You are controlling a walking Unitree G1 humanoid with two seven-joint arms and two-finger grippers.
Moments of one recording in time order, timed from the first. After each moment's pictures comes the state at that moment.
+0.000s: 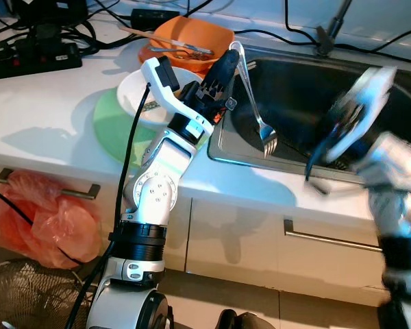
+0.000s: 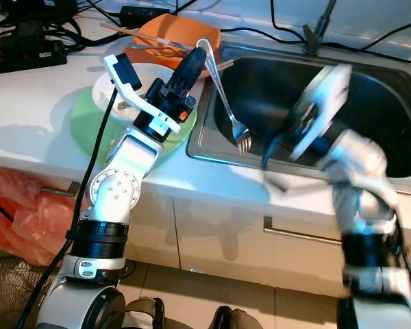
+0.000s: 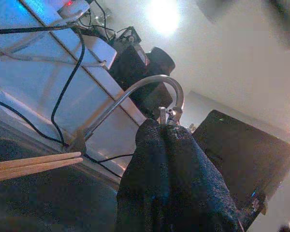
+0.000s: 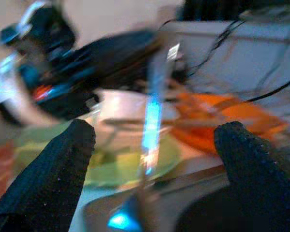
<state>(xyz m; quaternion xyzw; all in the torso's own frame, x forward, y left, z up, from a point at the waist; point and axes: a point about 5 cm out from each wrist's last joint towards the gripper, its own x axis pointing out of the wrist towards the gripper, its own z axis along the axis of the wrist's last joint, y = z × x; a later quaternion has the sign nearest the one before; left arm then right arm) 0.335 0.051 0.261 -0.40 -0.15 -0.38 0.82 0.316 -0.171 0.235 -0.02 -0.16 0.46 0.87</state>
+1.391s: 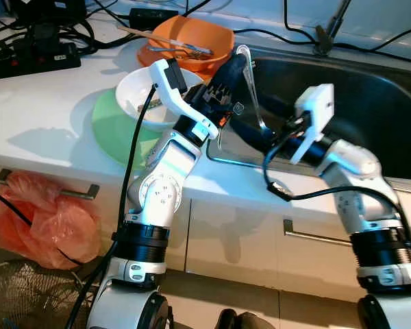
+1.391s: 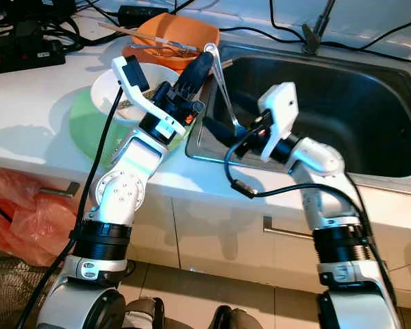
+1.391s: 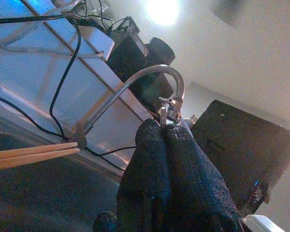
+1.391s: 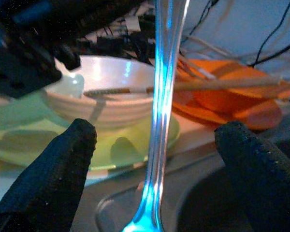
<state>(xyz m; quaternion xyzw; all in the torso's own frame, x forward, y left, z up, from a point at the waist) 0.333 0.044 0.258 -0.38 -0.15 -0.39 0.83 0.339 -0.140 0.218 -0.04 -0.11 0.41 0.90</state>
